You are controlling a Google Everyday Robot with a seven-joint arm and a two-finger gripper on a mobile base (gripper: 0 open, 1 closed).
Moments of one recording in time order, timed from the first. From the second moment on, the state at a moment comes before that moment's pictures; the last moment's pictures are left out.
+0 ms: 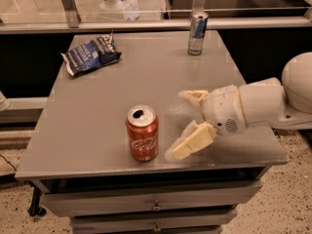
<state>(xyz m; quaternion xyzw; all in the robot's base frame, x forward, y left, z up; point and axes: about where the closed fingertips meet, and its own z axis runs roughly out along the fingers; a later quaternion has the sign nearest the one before) 0.439 -0.040 0.868 -0.53 0.68 0.33 0.38</state>
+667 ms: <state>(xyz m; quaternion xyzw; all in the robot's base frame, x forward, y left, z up) 0.426 0.013 0.876 -0.50 0.62 0.41 0.43</state>
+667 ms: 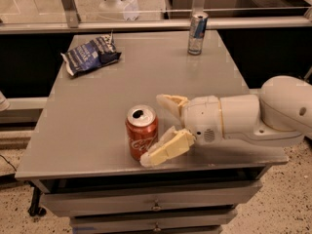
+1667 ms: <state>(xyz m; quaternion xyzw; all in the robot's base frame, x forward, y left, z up) 0.427 0.013 0.876 -0.48 0.62 0.42 0.46</state>
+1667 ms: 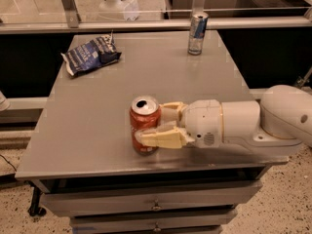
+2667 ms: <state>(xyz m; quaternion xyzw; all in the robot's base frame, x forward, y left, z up) 0.479 -0.055 0.915 -0.47 0.64 0.33 0.50</state>
